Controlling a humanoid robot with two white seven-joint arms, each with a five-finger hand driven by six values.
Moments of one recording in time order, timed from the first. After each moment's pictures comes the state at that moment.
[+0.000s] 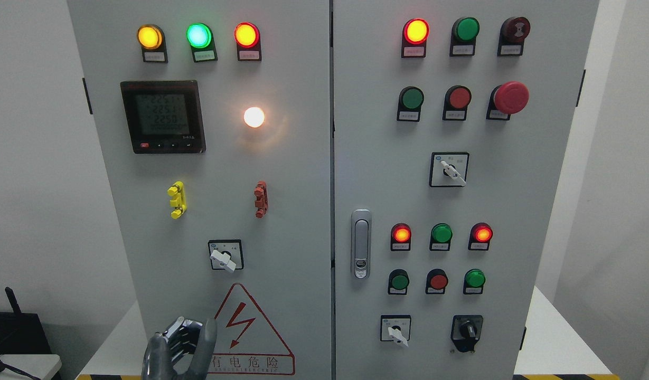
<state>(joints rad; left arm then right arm) -0.03 -0.10 0.13 -1.86 -0.18 -0.06 0.08 0.08 0.12 0.06 -0.14 0.00 0.09 -0.04</state>
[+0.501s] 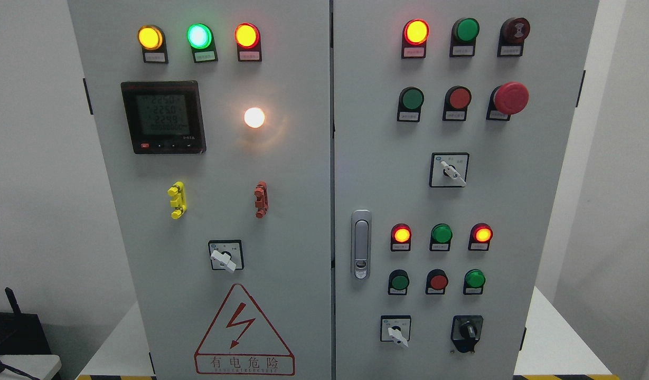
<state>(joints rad) 0.21 -0.06 0.46 -1.56 -0.04 -0.30 -0.15 0.08 0.12 0.06 -0.14 0.00 0.09 -0.04</state>
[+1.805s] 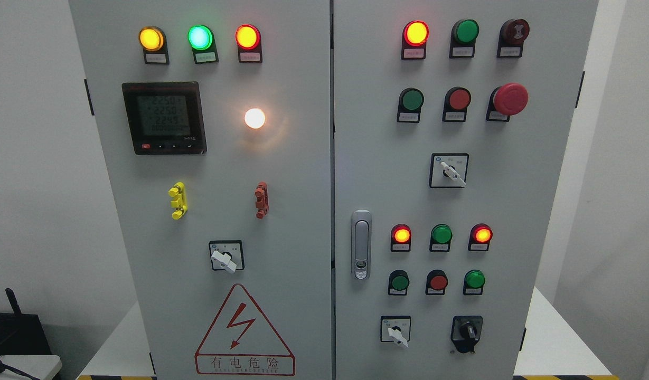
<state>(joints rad) 0.29 0.04 0.42 -0.46 -0.19 -0.07 -0.37 0.08 0.12 0.06 -0.14 0.00 0.09 -0.04</state>
